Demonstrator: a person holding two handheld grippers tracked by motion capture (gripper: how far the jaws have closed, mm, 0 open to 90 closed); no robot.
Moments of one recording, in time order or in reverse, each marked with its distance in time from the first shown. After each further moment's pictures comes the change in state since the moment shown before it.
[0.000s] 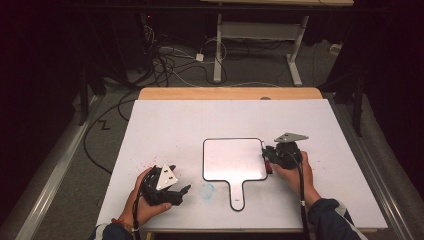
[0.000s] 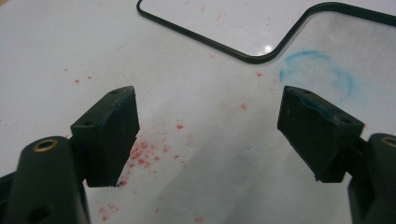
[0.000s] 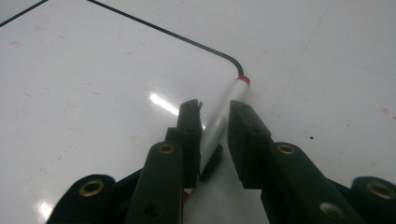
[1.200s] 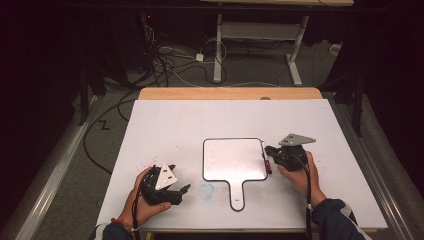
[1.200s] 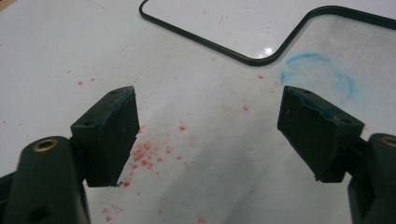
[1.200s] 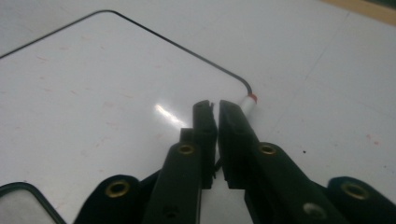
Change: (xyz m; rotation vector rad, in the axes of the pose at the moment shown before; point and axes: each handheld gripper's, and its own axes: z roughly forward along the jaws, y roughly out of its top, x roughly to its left) left arm 0.001 0.000 -0.001 -0.007 0.001 0.003; right arm 0.003 0.001 -0.028 -0.089 0.053 -0.108
